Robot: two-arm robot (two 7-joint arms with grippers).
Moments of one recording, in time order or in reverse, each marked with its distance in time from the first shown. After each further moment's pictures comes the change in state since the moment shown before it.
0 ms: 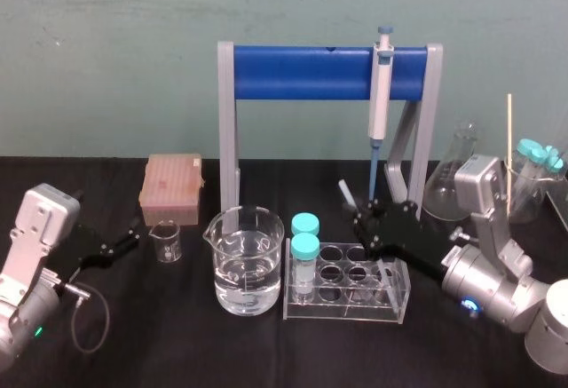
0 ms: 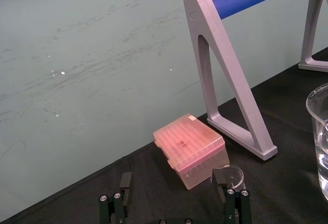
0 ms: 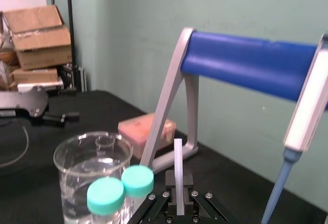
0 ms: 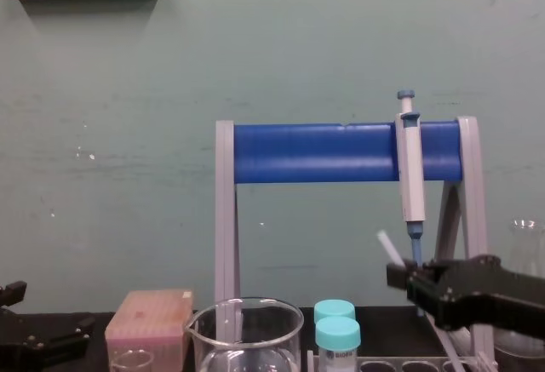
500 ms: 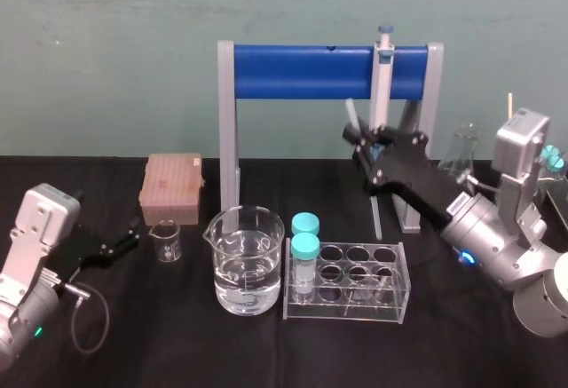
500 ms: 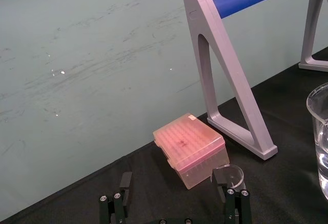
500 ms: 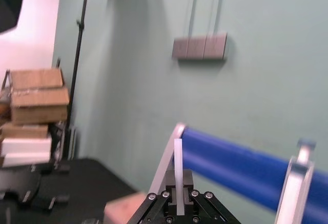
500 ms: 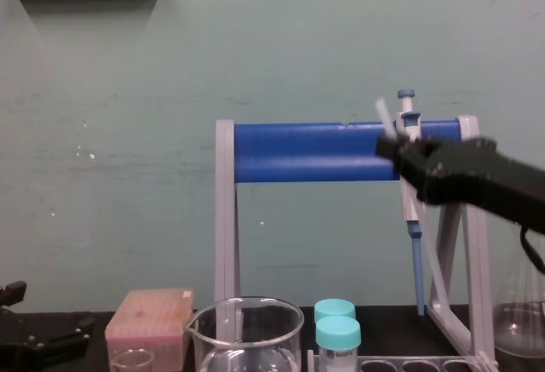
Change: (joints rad) left arm 0.000 0.000 0.000 0.000 0.000 0.000 0.000; right arm 0.014 -0.063 0.078 -0.068 0.000 -0.158 0.008
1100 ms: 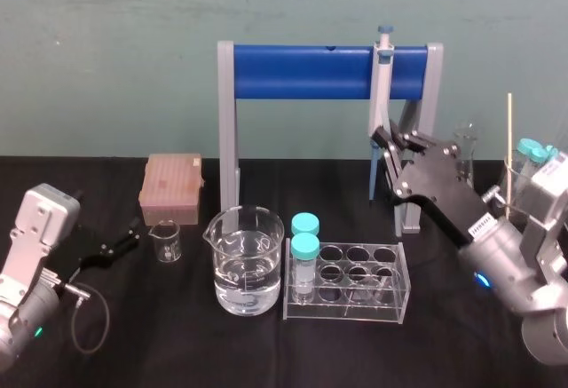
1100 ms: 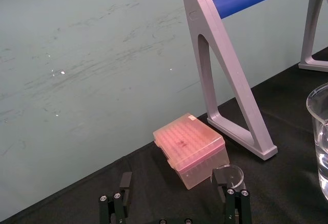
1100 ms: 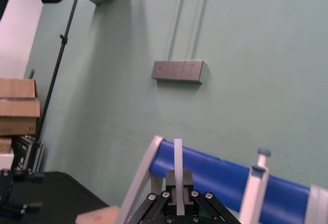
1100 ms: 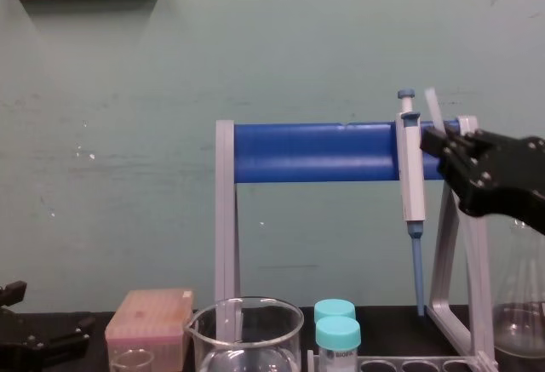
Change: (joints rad) left arm 0.000 0.000 0.000 0.000 0.000 0.000 0.000; right arm -0.094 -0.037 0.088 -0.002 -0.085 -0.212 -0.047
